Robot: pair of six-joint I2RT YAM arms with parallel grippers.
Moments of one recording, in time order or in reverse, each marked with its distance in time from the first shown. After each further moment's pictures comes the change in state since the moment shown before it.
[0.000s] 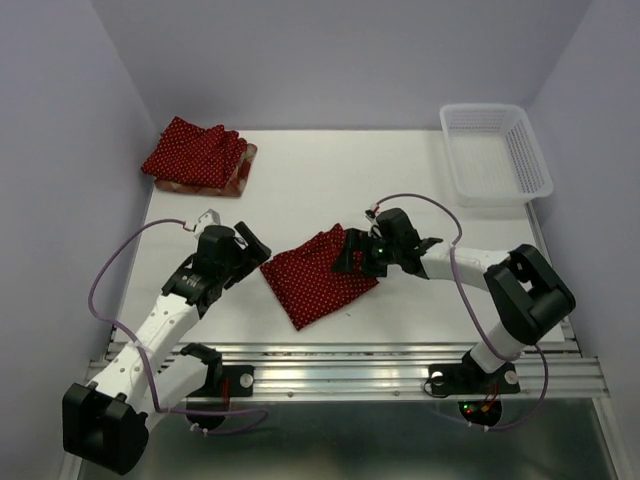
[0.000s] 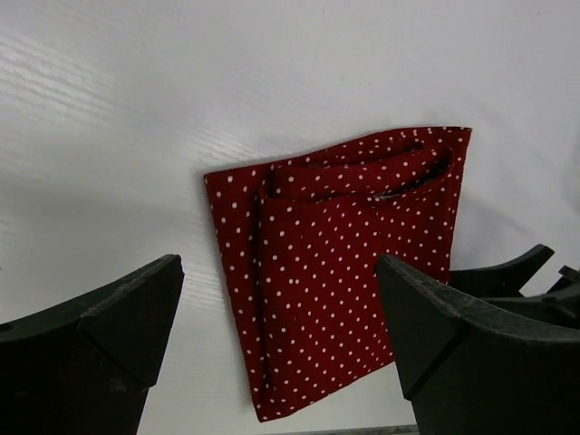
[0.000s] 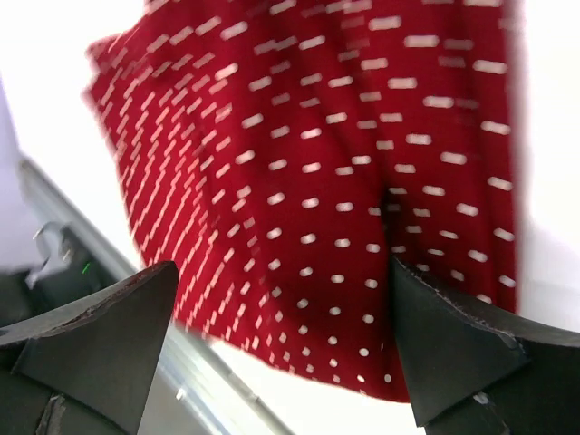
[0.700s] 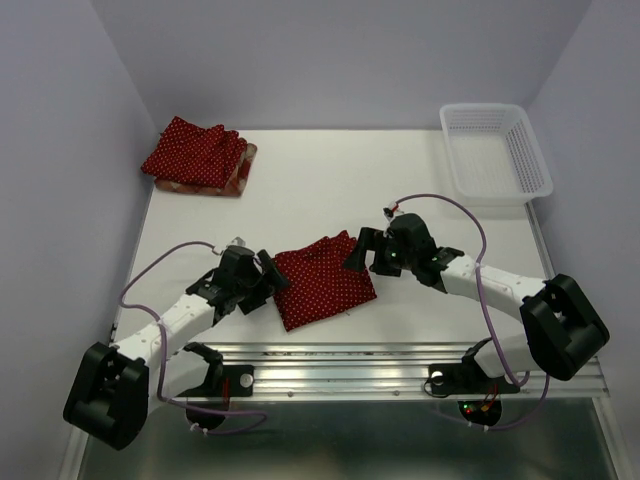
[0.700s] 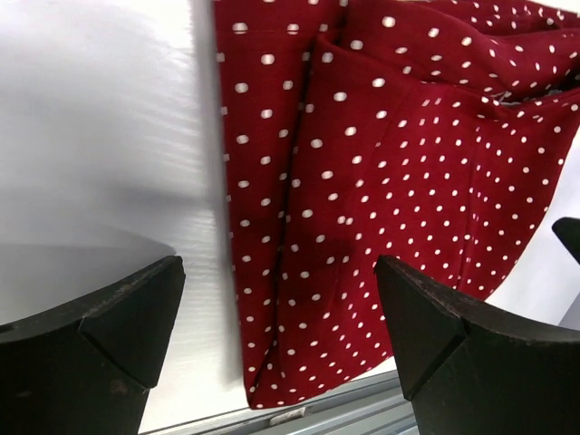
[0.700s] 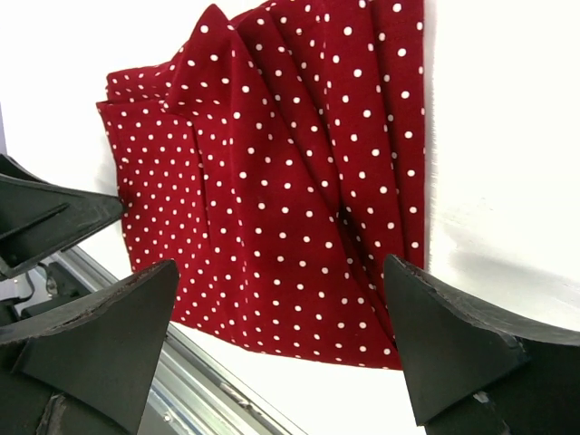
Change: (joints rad) left arm -0.085 0.122 -0.246 0.185 0.186 -0.100; right arm 0.035 -0.259 -0.125 -0.032 0.177 0.019
